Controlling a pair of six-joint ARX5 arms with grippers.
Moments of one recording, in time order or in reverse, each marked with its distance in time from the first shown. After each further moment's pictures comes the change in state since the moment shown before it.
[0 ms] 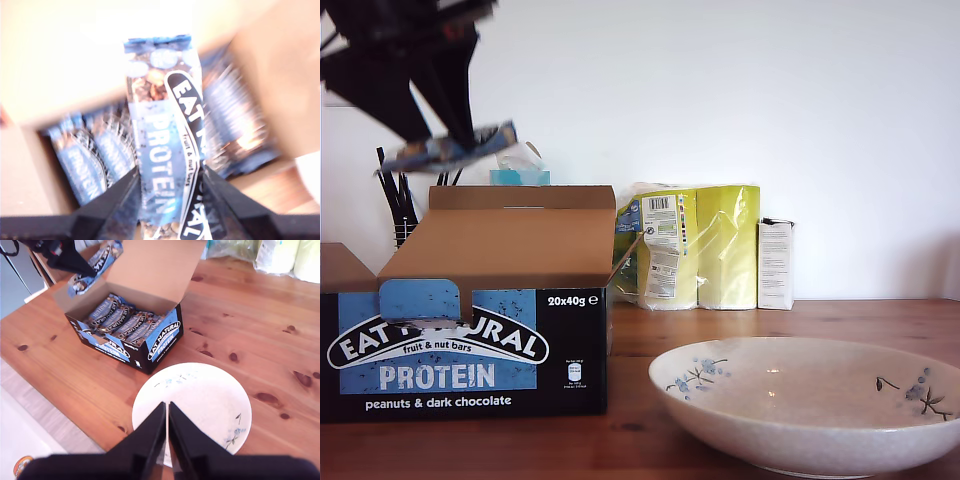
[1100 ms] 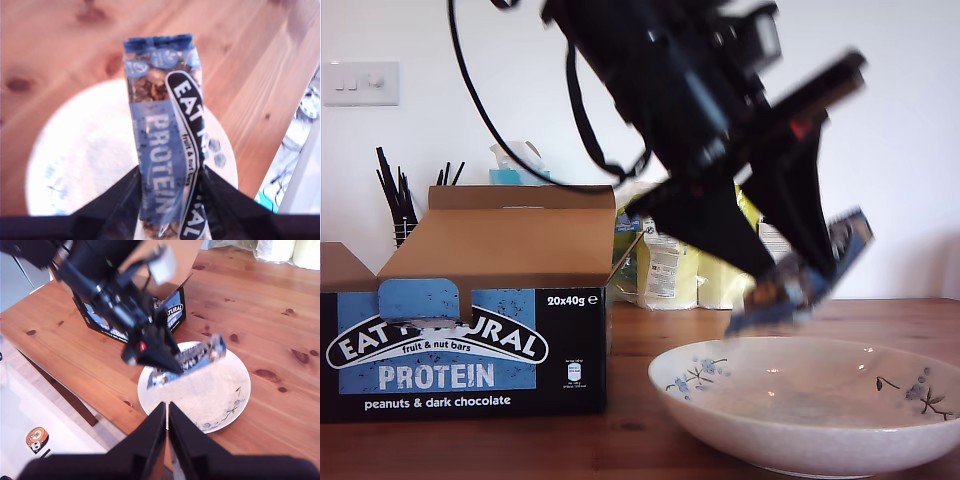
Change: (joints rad) left arm -0.537 0.435 0.000 0.459 0.126 -0.082; right arm 0.000 -0.140 0.013 -0.161 0.000 0.002
